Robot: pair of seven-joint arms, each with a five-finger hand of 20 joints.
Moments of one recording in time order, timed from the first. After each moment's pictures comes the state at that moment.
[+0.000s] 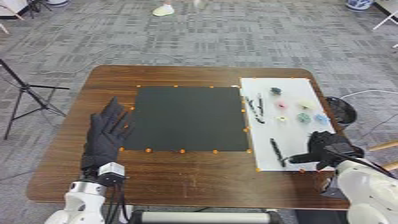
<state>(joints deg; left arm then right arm) 121.6 -68.4 -91.6 -114.5 42.2 -3.4 16.1 -120.3 -48.9 94.7 -128.3 -135.8 -25.0 31.7</state>
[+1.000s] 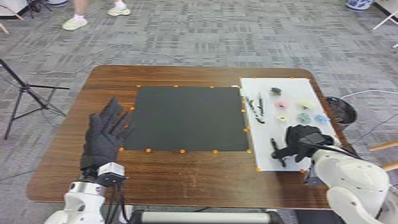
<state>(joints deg) 121.7 -68.4 -91.7 -114.4 41.9 -3.4 16.1 -107.5 -44.9 82.0 -122.1 -135.8 -28.0 27.0</state>
